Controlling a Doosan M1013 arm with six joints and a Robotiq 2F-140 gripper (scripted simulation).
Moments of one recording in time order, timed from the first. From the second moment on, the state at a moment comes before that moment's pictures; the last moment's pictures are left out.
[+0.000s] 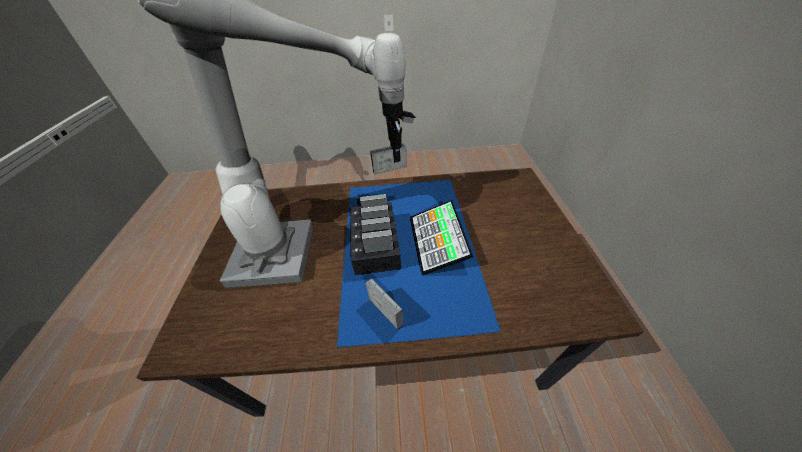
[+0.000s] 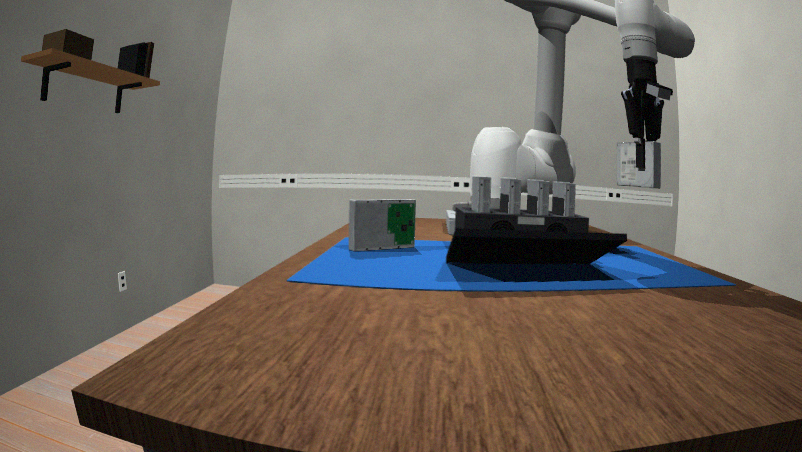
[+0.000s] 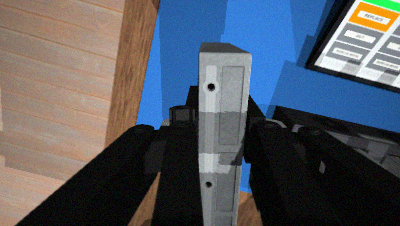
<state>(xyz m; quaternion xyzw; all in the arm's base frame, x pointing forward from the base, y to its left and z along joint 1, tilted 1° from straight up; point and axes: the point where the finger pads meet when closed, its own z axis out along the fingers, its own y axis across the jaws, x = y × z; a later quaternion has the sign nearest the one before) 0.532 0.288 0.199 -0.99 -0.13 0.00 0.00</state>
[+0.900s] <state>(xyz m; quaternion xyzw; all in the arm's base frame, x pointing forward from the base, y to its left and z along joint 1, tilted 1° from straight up) 0.532 0.288 0.241 -0.99 -0.13 0.00 0.00</state>
